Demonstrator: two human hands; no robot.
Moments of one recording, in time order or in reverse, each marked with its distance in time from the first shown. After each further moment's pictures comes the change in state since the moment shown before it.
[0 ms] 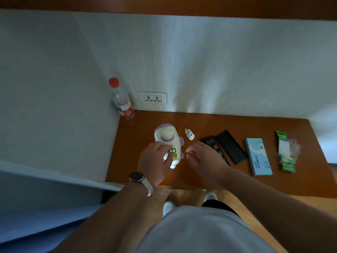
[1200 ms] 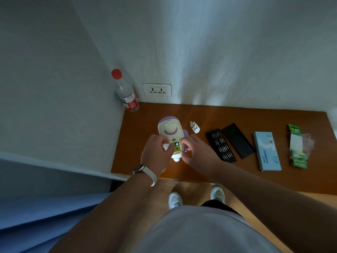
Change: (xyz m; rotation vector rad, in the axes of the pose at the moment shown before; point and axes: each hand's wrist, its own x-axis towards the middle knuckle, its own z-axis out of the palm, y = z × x) left_hand 0.005 0.001 0.008 -0.230 -0.053 -0.421; right_hand 0.018 0.005 0.037 0.045 -0.073 -0.075
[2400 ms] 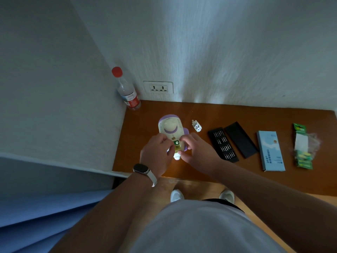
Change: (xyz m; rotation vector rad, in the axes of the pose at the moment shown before) left_hand -0.003 -0.002 -0.006 0.365 0.073 0.399; right_hand 0.005 0.002 0.001 0.062 -0.010 0.005
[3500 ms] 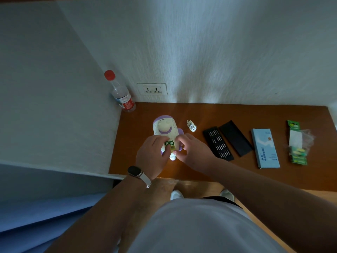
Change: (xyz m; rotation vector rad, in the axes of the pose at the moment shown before) left_hand 0.001 0.012 -0.008 -0.094 0.079 0.028; right_hand 0.001 0.002 -0.005 -0.014 -0.024 0.000
